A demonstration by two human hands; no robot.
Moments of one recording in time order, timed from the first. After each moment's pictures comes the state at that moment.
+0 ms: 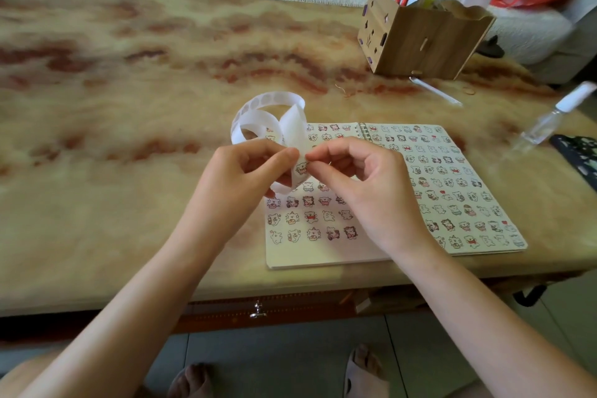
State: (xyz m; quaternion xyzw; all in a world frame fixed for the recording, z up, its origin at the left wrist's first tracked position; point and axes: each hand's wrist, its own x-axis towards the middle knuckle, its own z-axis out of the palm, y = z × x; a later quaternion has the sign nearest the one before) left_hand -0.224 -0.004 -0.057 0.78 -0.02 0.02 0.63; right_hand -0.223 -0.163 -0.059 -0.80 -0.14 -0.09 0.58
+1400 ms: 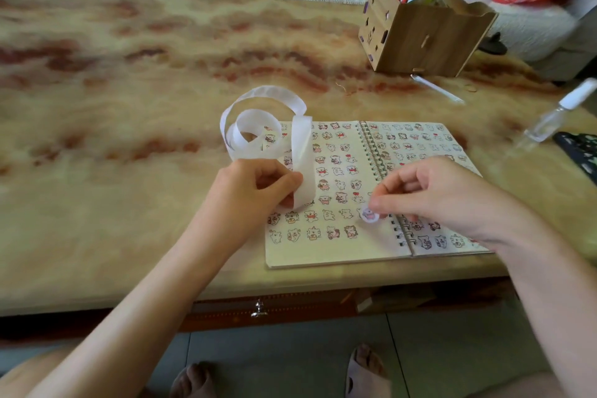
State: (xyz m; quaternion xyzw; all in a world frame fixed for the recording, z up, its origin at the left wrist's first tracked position) left_hand -0.227 -0.008 -0.066 0.84 0.00 -0.03 0.55; right_hand -0.227 -0.226 -0.023 -0.88 -0.01 0.19 0.43
